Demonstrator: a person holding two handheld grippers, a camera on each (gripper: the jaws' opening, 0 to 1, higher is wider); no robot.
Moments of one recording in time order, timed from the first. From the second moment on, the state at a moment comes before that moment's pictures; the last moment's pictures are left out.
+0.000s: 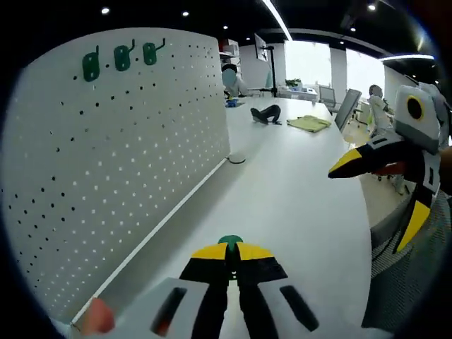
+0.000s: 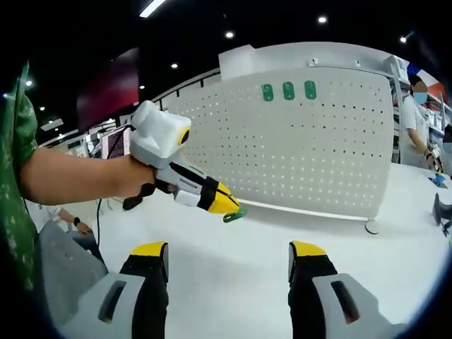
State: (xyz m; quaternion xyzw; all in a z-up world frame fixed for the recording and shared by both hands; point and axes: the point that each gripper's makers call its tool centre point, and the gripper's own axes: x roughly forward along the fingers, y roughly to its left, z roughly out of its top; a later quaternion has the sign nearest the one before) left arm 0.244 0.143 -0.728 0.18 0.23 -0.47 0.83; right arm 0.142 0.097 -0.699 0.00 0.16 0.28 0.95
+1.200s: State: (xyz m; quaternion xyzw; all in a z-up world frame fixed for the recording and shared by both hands) left arm 0.221 0.220 -0.654 0.10 0.15 -0.41 0.89; right arm 0.172 0.159 -0.631 -0.01 0.12 0.36 0.92
